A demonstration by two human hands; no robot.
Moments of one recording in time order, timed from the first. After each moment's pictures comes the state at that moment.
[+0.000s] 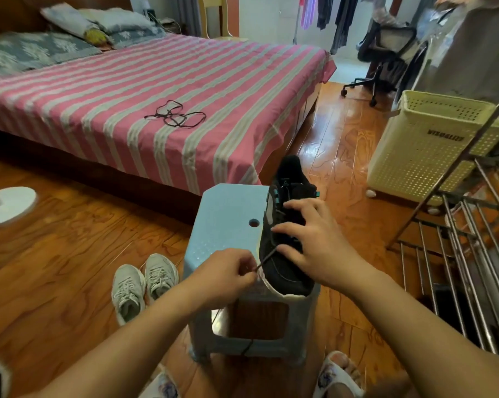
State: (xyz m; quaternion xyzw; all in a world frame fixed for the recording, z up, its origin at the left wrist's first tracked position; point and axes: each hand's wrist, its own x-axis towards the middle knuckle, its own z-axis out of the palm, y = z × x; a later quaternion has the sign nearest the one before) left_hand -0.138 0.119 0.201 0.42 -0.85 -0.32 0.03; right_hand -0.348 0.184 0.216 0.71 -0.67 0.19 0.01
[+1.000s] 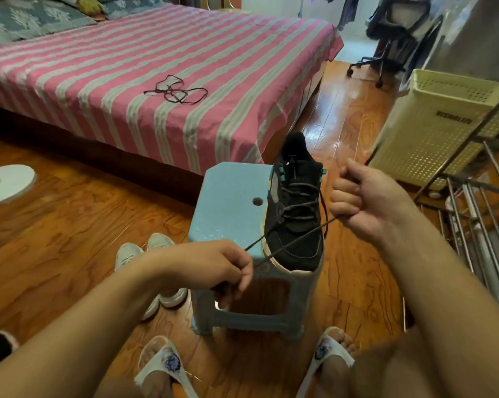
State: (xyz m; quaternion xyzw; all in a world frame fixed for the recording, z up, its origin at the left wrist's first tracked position) left_hand -0.103 0.129 0.251 0.30 -0.75 -0.57 -0.14; right_hand -0.363 0.185 0.278 0.13 -0.49 0.66 -0.56
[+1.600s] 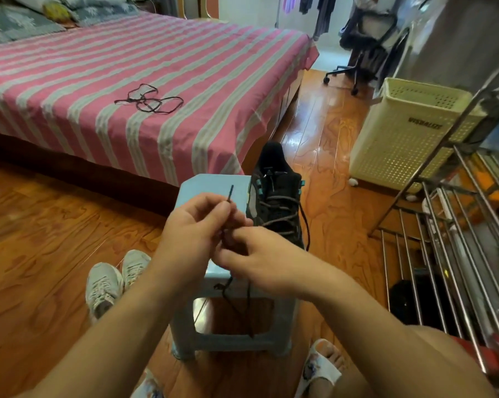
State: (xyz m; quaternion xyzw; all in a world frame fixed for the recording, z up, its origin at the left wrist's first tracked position) left_hand -0.148 0.122 0.248 0.33 -0.54 -0.66 0.40; right_hand -0.279 0.187 0.255 0.62 -0.64 0.24 -0.39
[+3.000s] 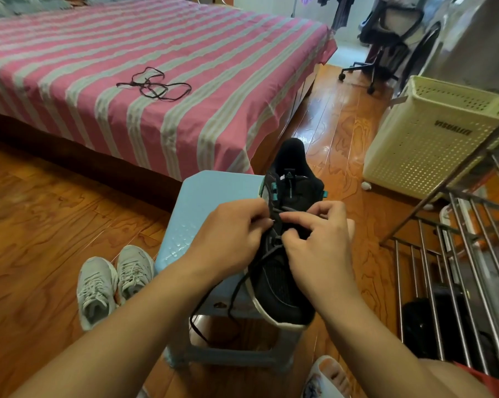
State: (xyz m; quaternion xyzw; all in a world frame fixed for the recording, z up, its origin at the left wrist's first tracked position) left_hand -0.196 0.064 0.195 0.35 -0.85 -0.27 0.27; right_hand -0.316 0.160 0.206 0.45 -0.80 0.40 -0.06
